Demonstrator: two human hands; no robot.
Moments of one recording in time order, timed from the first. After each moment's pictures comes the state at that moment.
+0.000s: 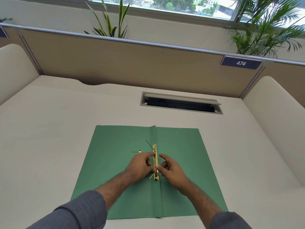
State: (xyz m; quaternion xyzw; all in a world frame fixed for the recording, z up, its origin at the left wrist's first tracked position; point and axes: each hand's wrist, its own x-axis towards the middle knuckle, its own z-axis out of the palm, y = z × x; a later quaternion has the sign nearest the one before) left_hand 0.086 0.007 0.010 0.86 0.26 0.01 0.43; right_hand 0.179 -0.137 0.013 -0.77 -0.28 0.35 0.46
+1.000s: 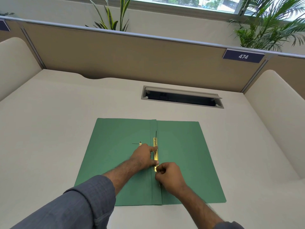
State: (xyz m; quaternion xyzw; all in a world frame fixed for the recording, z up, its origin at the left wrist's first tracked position) left_hand 0.097 -0.001 0.011 0.90 0.28 -0.08 0.33; right_hand 0.138 -0.152 0.015 -0.84 -0.26 0.31 0.37
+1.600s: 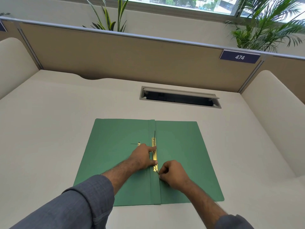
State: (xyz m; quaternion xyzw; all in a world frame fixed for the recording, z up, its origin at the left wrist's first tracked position) left_hand 0.095 -0.001 0.012 0.90 0.27 -0.09 0.33; right_hand 0.159 -0.157 0.023 -0.87 -0.31 0.30 0.24
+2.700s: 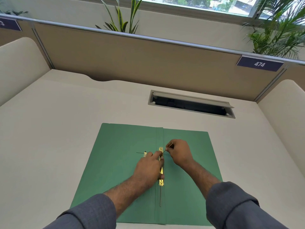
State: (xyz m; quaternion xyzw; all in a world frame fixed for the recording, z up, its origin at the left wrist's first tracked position) left_hand 0.100 -0.005 0.007 0.97 0.18 -0.08 0.11; right_hand 0.245 -0.070 0.025 -0.88 -0.34 0.18 0.29
